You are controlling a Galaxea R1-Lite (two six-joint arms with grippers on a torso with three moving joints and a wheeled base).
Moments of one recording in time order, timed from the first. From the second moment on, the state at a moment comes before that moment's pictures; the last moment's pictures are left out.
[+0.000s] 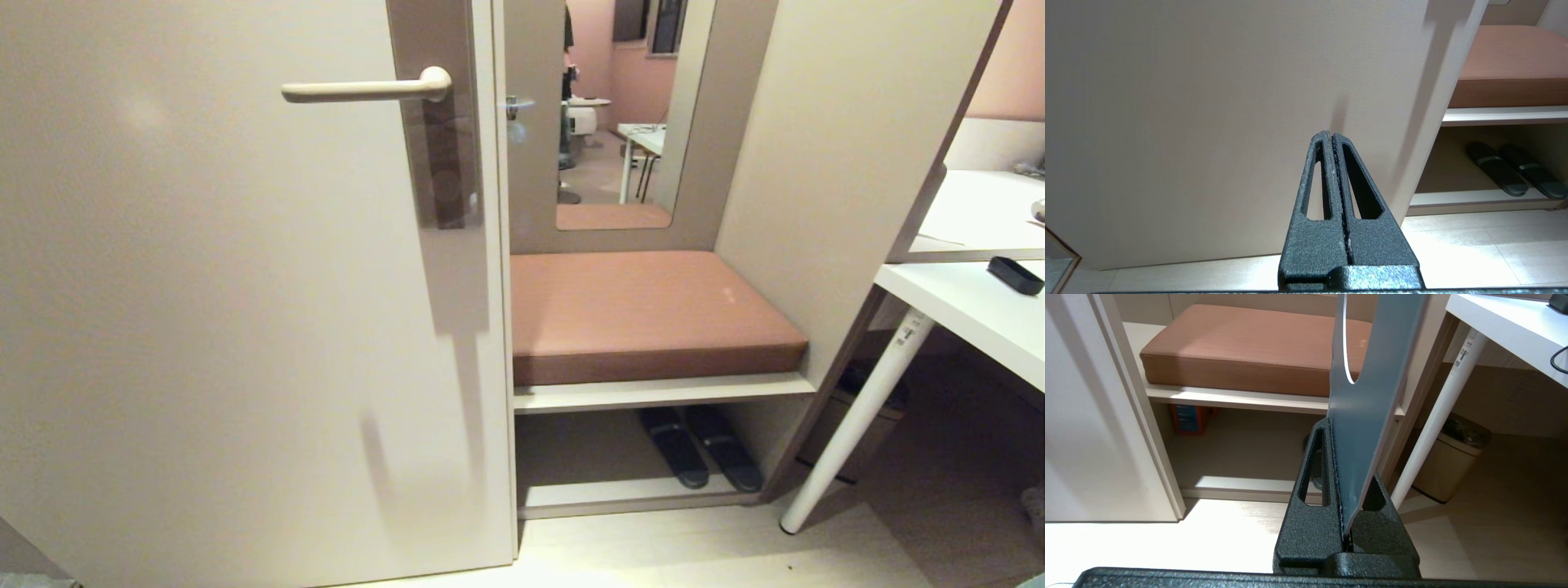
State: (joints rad) left arm 0.00 0.00 0.00 0.00 0.02 -0.03; right arm -0.01 0.00 0.00 0.00 0.02 -0.06
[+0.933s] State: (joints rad) left arm 0.00 0.00 0.00 0.00 0.02 -0.02; right arm -0.01 0.00 0.00 0.00 0.02 -0.05
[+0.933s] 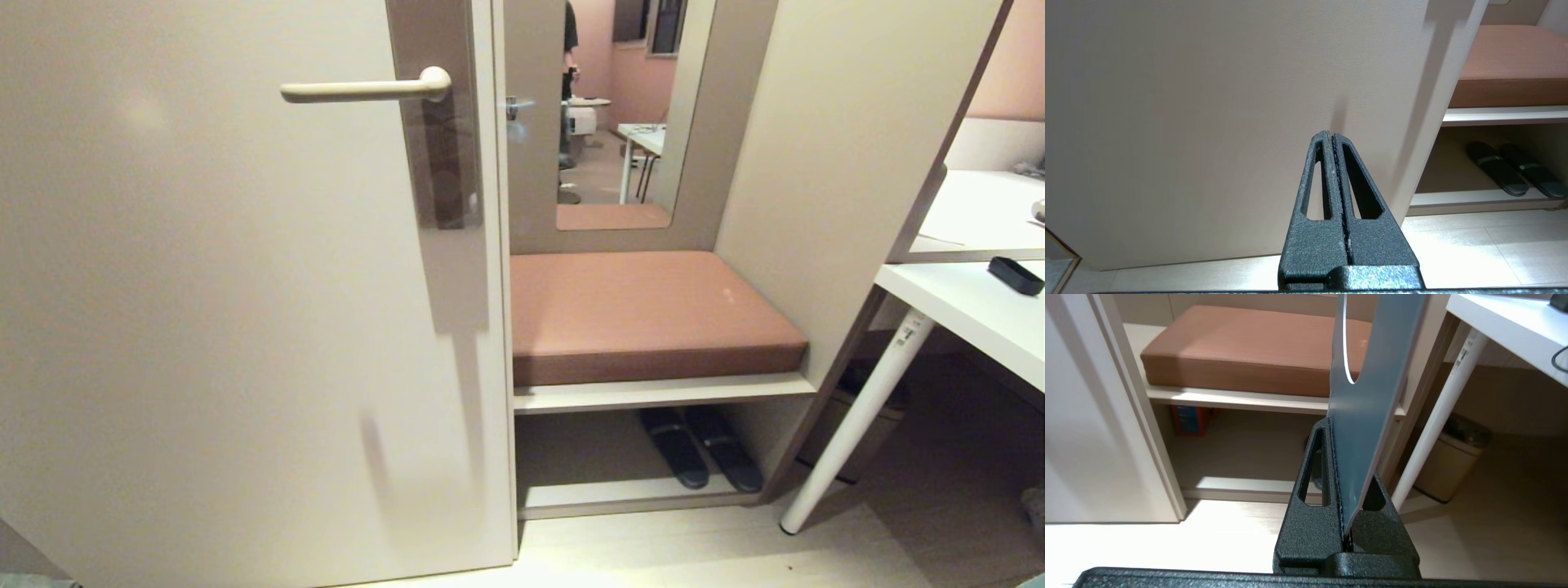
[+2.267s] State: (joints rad) left arm 0.00 0.00 0.00 0.00 0.02 -0.02; right arm -0.01 0.47 -0.56 0.07 -0.01 -0.07
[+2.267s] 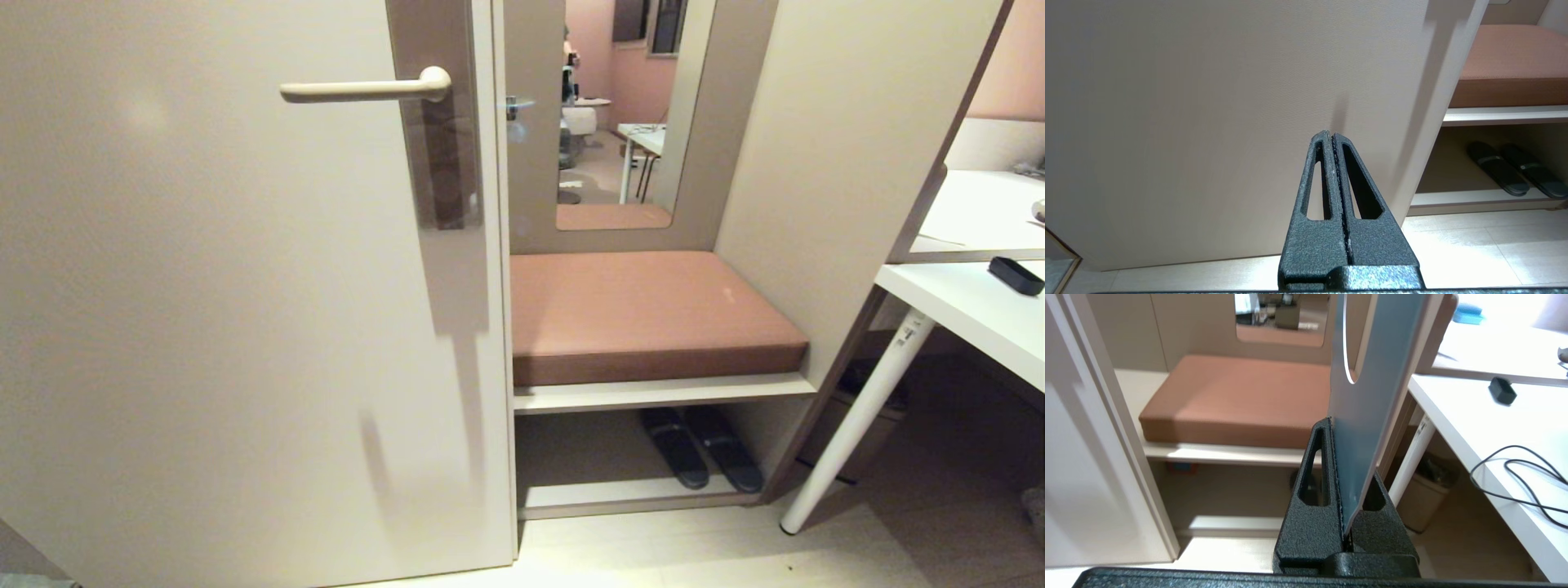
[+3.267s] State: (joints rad) left arm -0.02 0.15 -0.18 0.00 -0.05 0.06; right arm -0.01 0.64 -0.55 0.03 0.07 -0.04
